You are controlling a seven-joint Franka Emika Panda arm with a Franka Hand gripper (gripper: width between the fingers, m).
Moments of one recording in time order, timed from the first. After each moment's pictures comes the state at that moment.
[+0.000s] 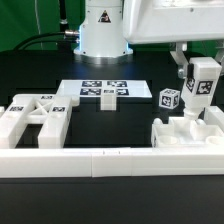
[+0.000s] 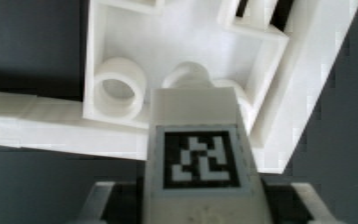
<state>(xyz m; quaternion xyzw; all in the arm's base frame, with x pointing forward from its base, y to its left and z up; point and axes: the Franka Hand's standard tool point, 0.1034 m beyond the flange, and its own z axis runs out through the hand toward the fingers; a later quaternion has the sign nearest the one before) 0.624 0.083 0.113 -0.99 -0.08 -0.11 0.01</state>
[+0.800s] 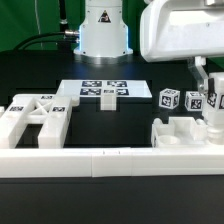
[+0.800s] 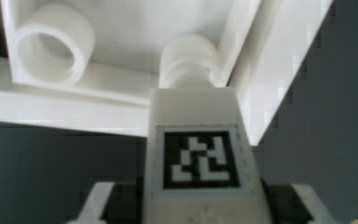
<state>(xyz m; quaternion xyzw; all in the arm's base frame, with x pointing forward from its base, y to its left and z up) 0.637 0.107 0.094 -0.98 -0.08 -0.19 0.02</state>
